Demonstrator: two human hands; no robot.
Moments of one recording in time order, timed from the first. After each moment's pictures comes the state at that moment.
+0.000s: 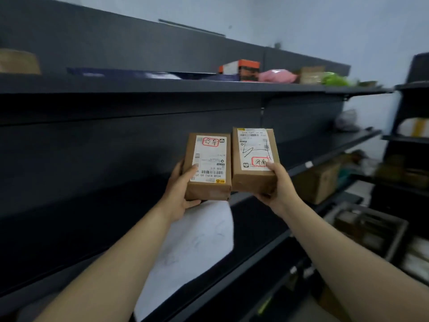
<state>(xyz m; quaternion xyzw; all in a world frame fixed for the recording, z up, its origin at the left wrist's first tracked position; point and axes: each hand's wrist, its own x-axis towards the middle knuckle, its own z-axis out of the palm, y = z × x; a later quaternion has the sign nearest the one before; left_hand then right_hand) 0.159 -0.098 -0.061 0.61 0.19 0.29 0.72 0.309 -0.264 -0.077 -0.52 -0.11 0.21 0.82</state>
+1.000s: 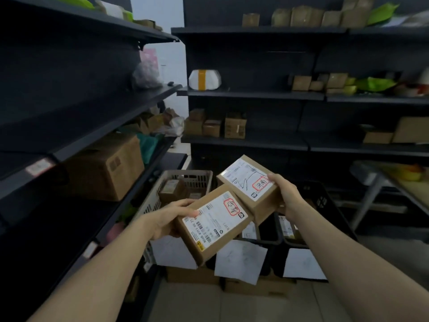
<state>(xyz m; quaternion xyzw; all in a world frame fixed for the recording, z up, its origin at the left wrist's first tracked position) 0.684 -0.485 -0.230 0.76 -0.03 -0.33 0.56 0.651 -0.773 -0.207 -0.65 0.26 -0.07 0.71</state>
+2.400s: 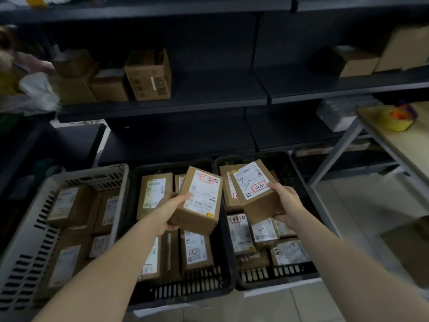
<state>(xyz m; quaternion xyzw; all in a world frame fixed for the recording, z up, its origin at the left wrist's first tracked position) 0.991 -0.823 -0.390 0.74 0.12 -0.38 0.54 0.875 -1.091 -0.388 -0.53 0.49 -0.02 0.69</state>
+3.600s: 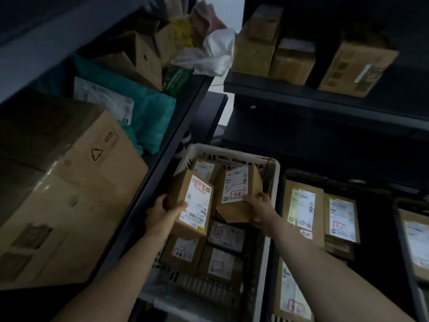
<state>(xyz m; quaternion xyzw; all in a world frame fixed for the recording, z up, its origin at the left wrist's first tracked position) 1.120 -0.400 -0.459 0.77 0.31 -0.15 0.55 1.149 -0.646 -0.491 -0.63 0.33 0.22 0.66</state>
